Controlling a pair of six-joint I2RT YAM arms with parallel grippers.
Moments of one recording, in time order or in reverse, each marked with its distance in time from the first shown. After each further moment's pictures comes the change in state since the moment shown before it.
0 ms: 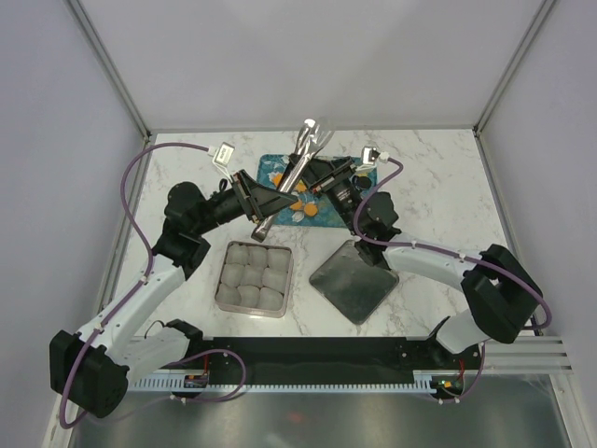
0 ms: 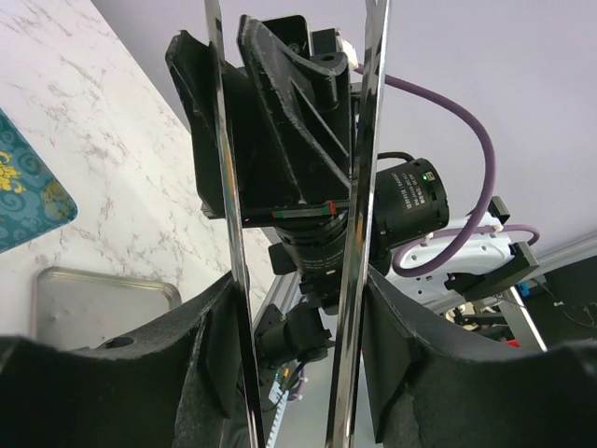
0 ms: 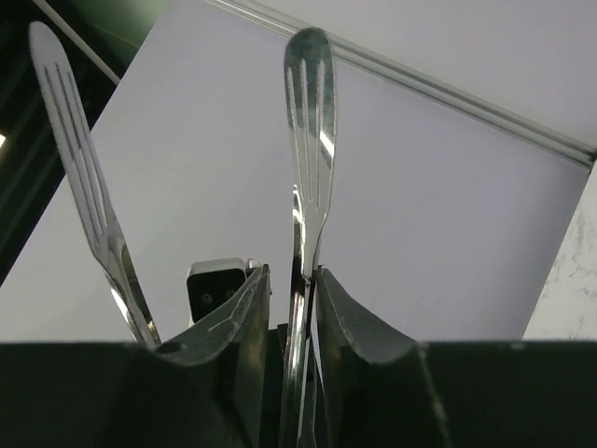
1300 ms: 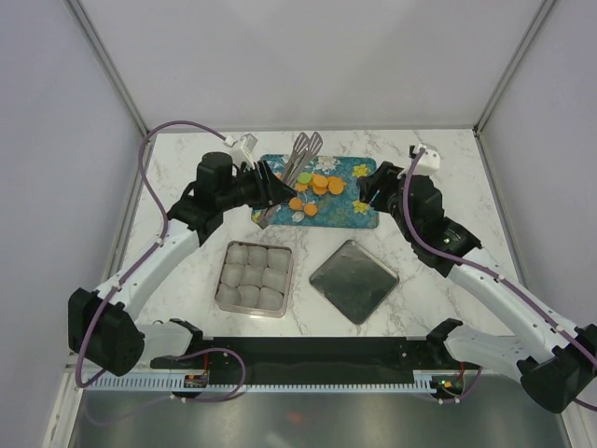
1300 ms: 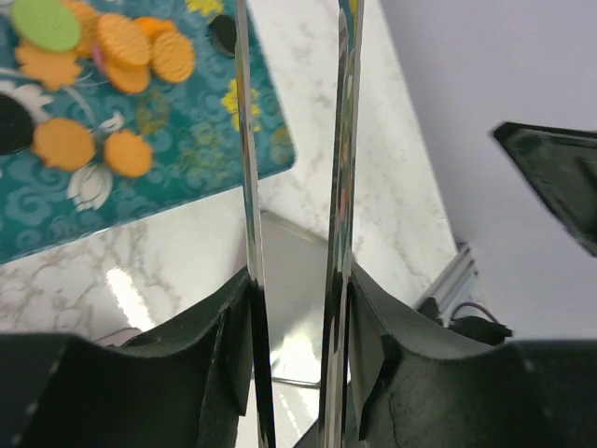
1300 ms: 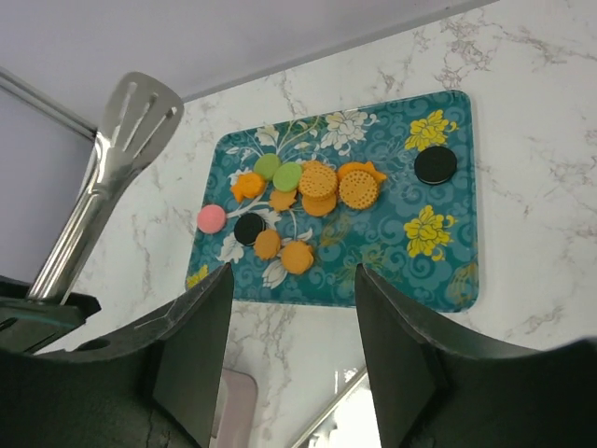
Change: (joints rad) left arm 0.000 0.225 0.245 -0.493 -0.222 0.349; right arm -0.175 -0.478 0.095 -1.295 0.260 -0.640
